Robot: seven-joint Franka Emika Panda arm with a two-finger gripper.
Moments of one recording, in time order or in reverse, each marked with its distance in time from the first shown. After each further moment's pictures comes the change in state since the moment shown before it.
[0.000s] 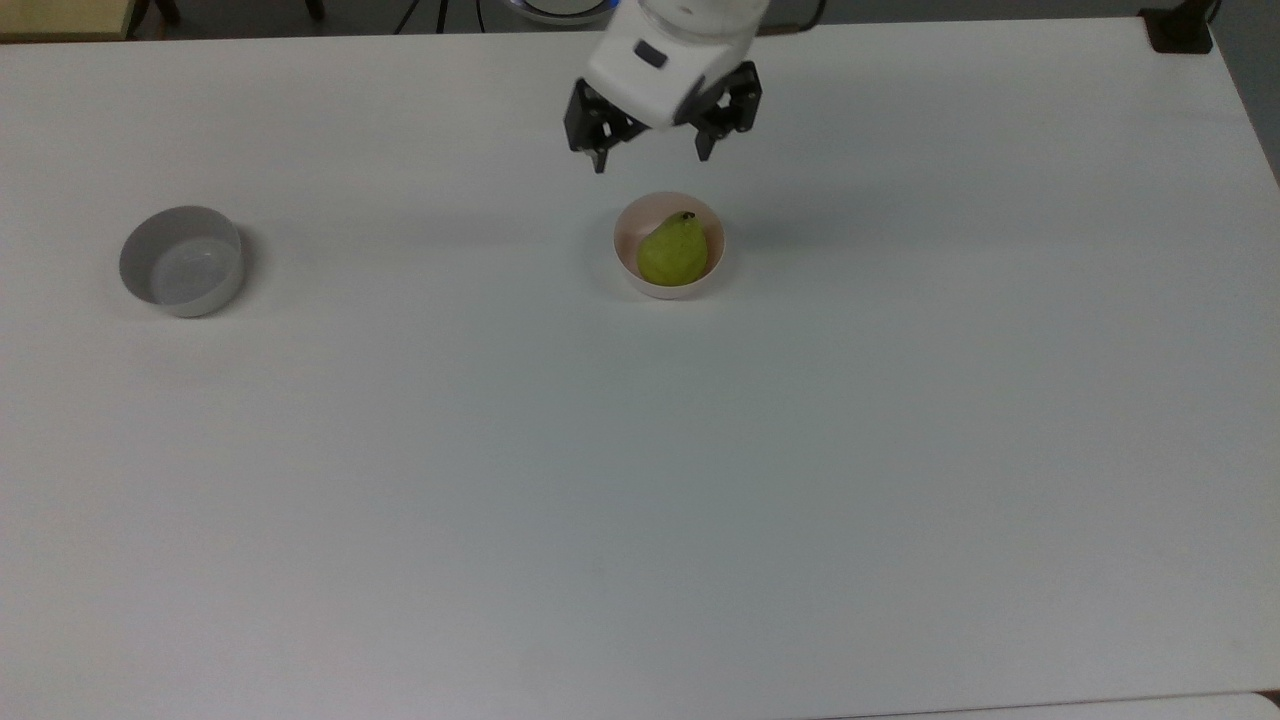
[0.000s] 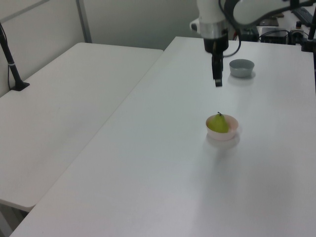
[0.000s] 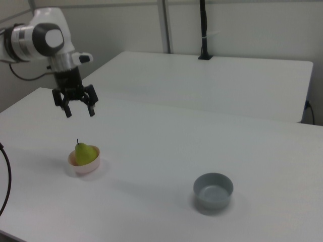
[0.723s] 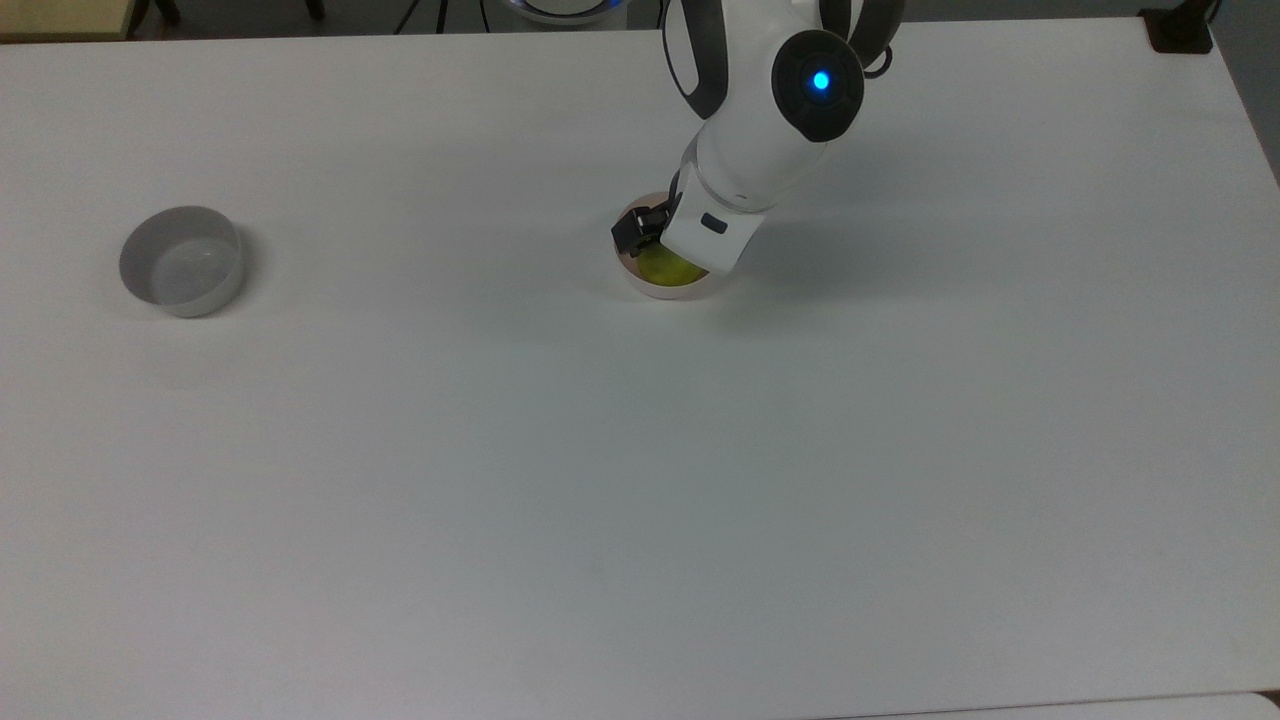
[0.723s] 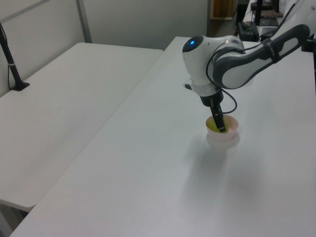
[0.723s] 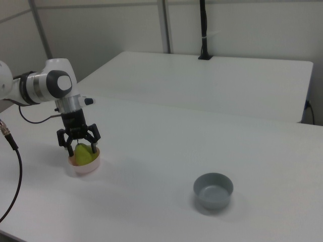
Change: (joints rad) arm 0.029 0.186 0.039 -0.127 -0.036 0.142 -0.070
